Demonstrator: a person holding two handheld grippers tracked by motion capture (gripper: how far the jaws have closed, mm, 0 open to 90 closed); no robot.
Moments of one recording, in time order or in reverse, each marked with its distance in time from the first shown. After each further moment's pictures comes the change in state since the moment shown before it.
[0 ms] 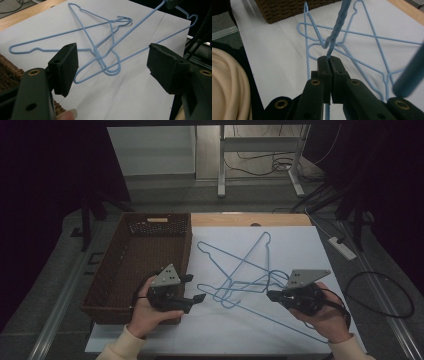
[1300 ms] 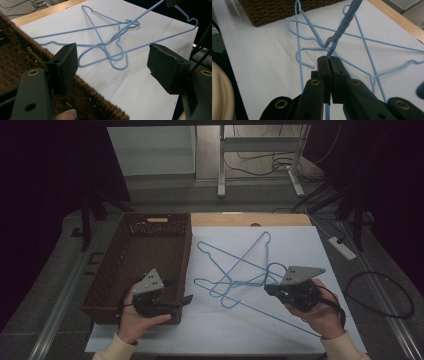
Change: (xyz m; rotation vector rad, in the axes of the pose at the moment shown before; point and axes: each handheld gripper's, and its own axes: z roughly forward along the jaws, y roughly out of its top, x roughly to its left) left arm 0.004 -0.022 -0.023 -0.056 0.056 -0.044; right arm -0.002 0.009 0.006 -0.017 -0.084 -0.025
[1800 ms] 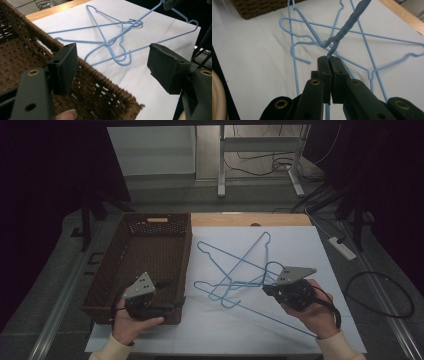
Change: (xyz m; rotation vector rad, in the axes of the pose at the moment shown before) left arm 0.006 -0.017 -0.013 -0.023 0.020 -0.017; right arm 0.001 -0.001 0.014 0.056 -0.040 0.010
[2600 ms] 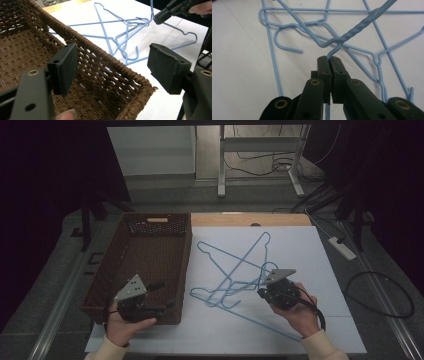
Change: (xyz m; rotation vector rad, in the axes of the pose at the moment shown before) left arm 0.010 -0.016 -0.010 -0.004 0.031 -0.031; right arm -0.001 -0.015 0.052 0.127 -0.050 0.097
